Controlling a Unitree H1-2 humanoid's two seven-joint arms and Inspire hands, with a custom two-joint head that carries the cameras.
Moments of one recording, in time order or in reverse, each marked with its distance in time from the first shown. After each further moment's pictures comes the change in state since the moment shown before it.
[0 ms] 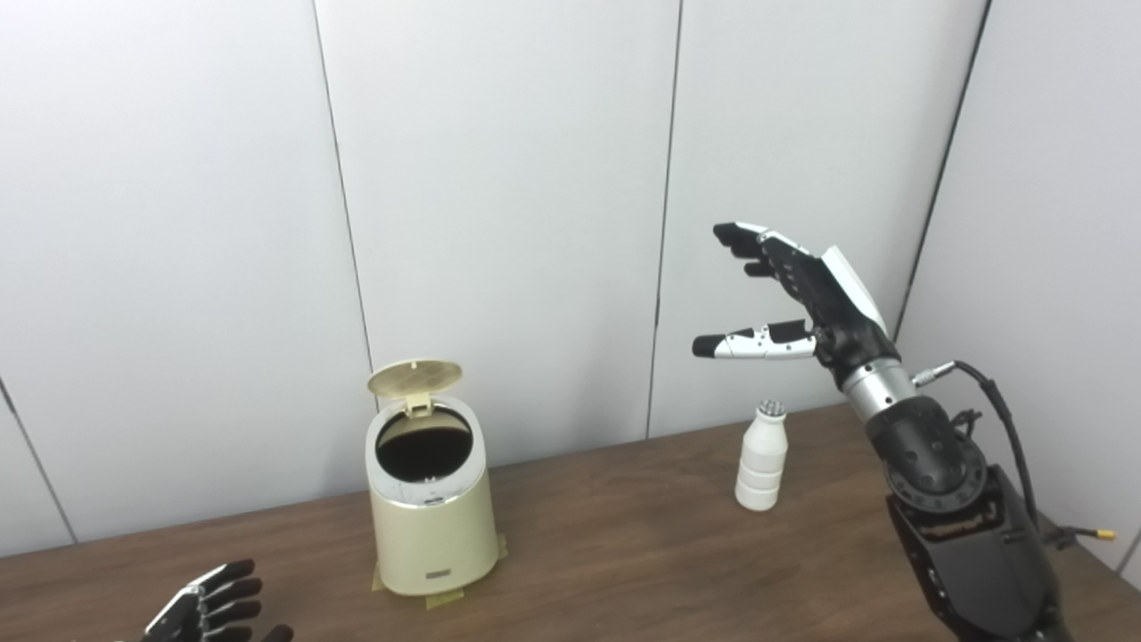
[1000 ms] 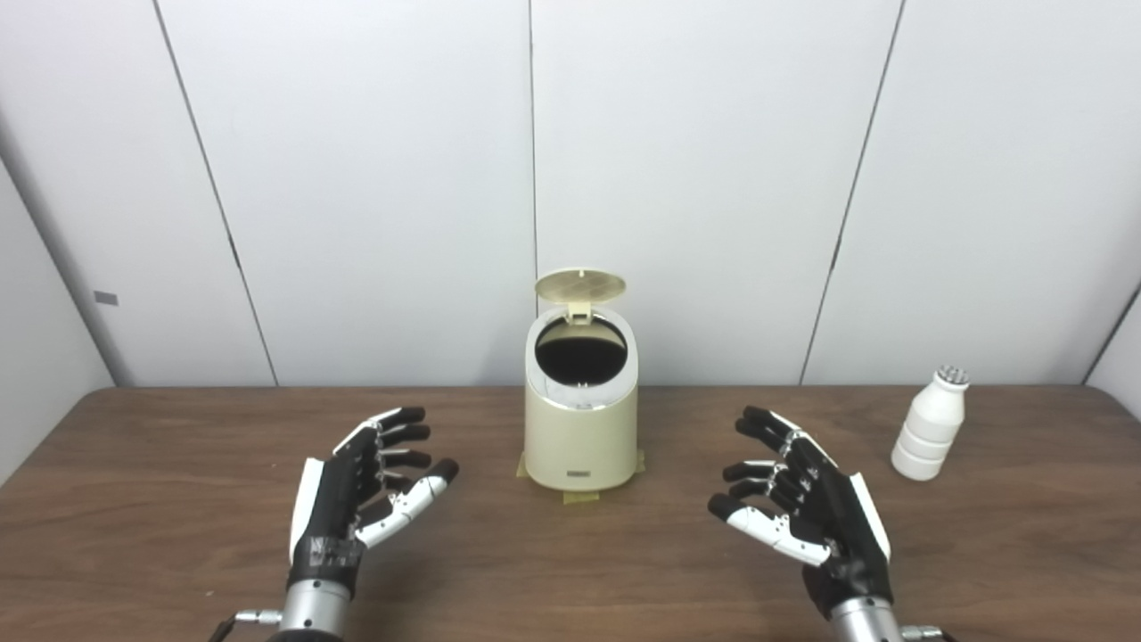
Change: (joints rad) left arm 0.017 -0.088 0.018 -0.131 0.046 0.110 0.009; right arm 0.405 0.499 0.128 0.088 0.223 -0.295 -0.087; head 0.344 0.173
